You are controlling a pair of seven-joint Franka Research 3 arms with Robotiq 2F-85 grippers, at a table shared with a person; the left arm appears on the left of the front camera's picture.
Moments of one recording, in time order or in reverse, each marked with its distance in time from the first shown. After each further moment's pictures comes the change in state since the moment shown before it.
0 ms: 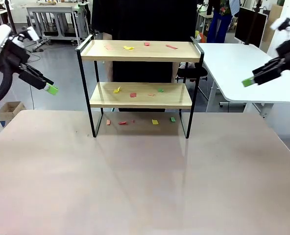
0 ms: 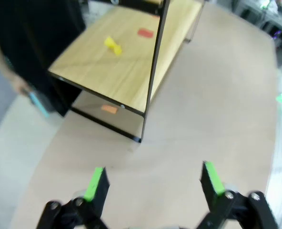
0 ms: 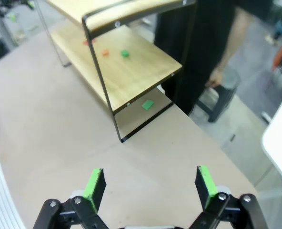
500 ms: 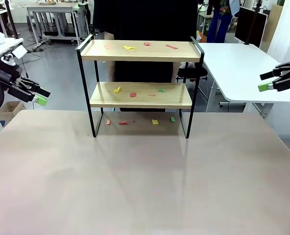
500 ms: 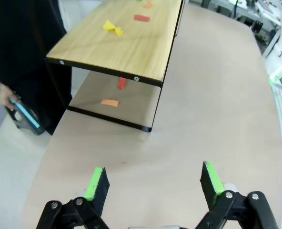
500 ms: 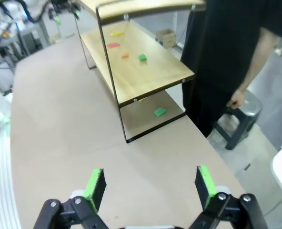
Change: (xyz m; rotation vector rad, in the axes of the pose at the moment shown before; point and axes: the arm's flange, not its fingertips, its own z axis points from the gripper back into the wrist) left arm -0.066 0.067 -0.015 -0.127 -0.075 -0.097; right arm -0.041 -0.047 -0.002 0.148 -0.101 0.064
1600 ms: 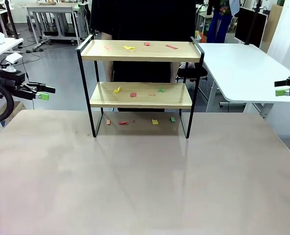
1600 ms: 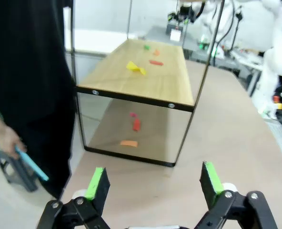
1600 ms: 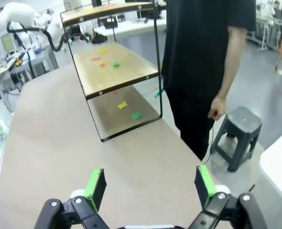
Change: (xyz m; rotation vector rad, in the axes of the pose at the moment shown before) left arm -0.063 0.098 -0.017 -0.124 -0.376 -0.048; right arm -0.111 -0.117 0.022 0.071 -0.237 -0.040
